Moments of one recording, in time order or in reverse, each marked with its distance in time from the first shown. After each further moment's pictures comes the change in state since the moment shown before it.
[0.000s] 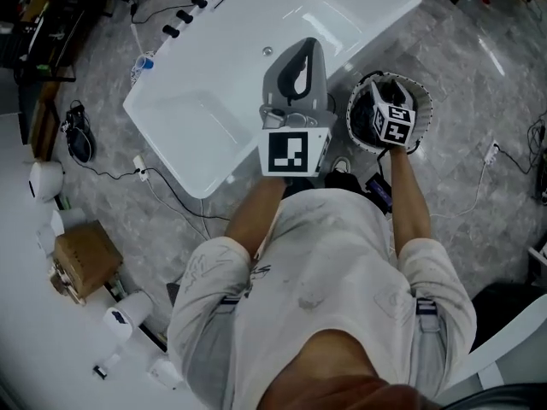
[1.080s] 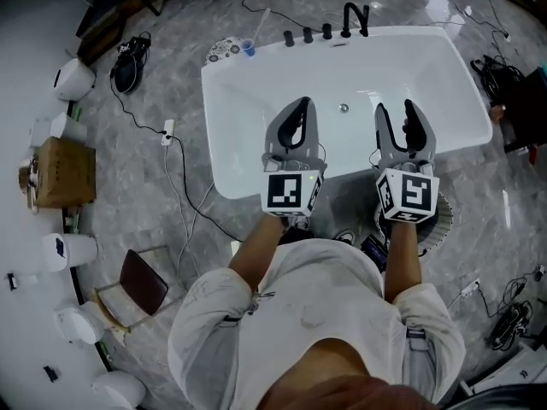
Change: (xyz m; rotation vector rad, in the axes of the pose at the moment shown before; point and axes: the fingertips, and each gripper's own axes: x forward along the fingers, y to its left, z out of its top) left arm -0.173 0.226 0.048 0.082 -0.017 0.500; right arm -0.140 0.355 0.284 -0.306 -0.590 0.548
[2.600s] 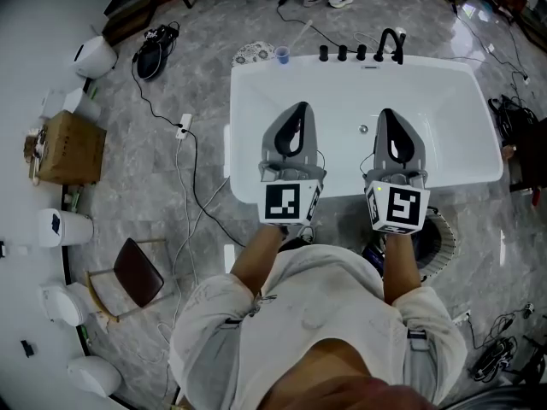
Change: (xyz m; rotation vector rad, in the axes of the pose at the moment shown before) left arm -0.038 0.096 0.048 0.037 -0.071 0.149; right arm 0.045 0.114 0.041 -0.083 -0.085 0.123
